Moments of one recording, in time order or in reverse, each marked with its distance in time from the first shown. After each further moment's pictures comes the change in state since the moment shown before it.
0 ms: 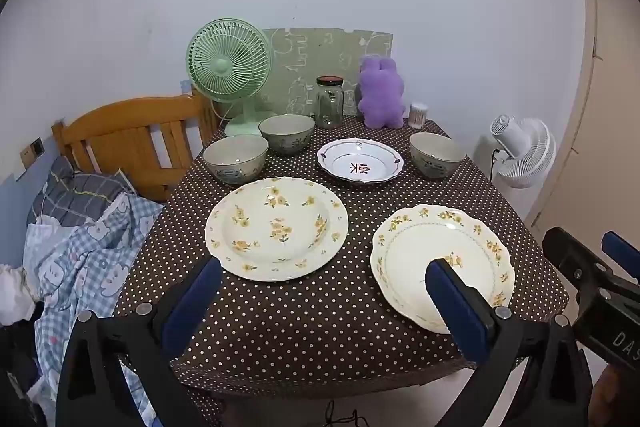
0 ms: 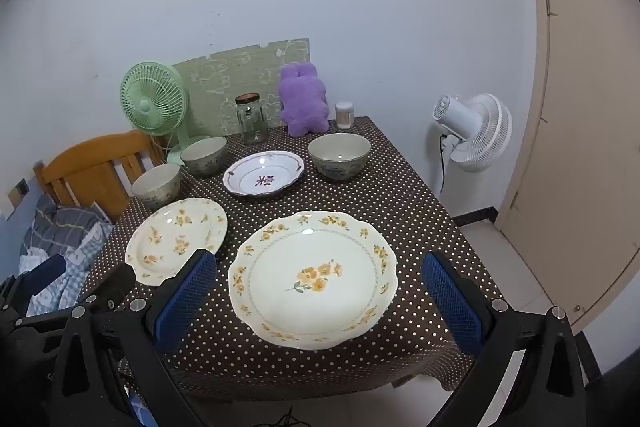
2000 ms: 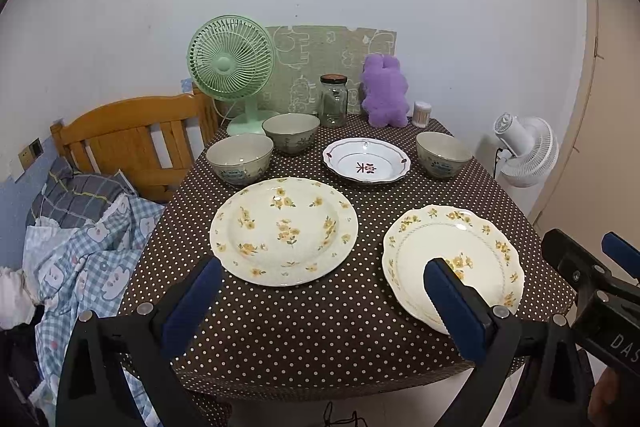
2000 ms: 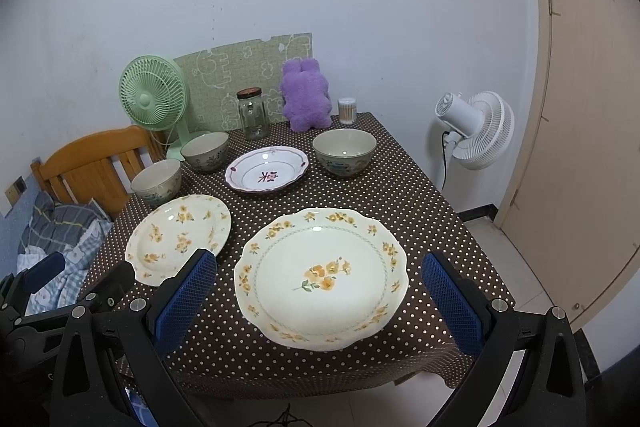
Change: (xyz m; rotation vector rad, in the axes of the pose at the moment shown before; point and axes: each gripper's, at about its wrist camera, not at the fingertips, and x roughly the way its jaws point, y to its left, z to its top) left arm 0.007 0.013 0.003 0.002 0.005 -0.003; right arm 0.005 0.009 -0.002 -0.002 0.007 -0.004
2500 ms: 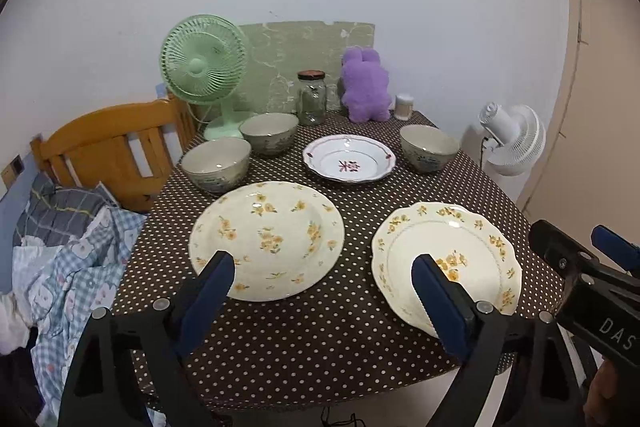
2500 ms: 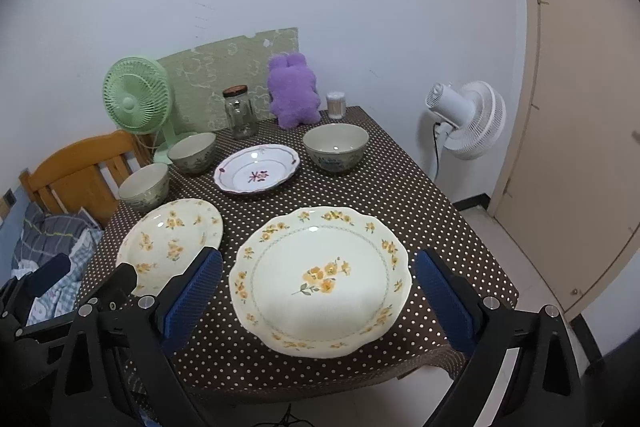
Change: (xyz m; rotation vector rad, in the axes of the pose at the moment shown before) left arm 0.026 -0.004 0.008 0.065 0.020 -0.070; right arm 0.021 0.006 0.004 0.061 0.038 -0.045
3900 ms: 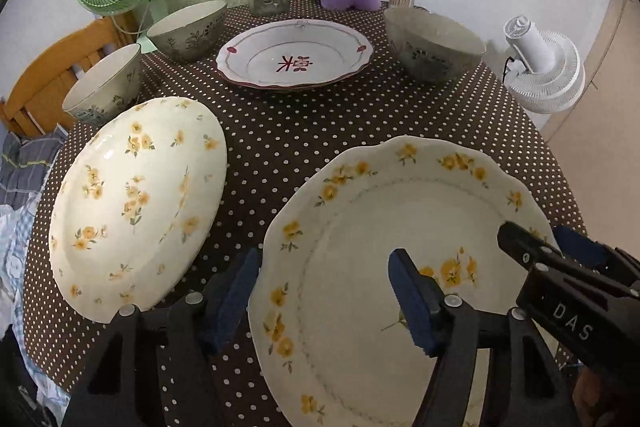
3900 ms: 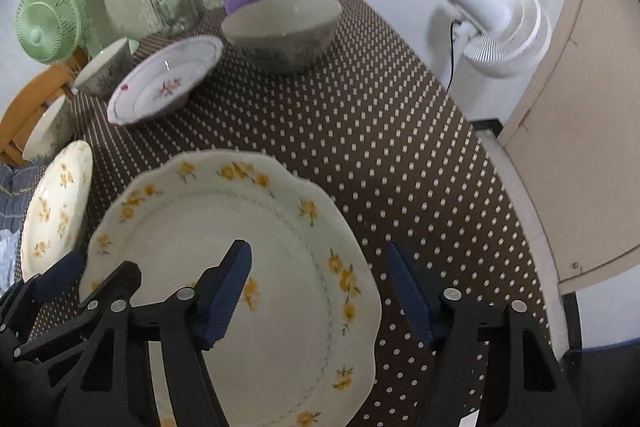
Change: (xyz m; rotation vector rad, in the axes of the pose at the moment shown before) left arm 0.172 -0.091 0.003 -0.038 0.368 0.021; right arm 0.204 -0.083 0.017 -0.065 0.418 -0.033
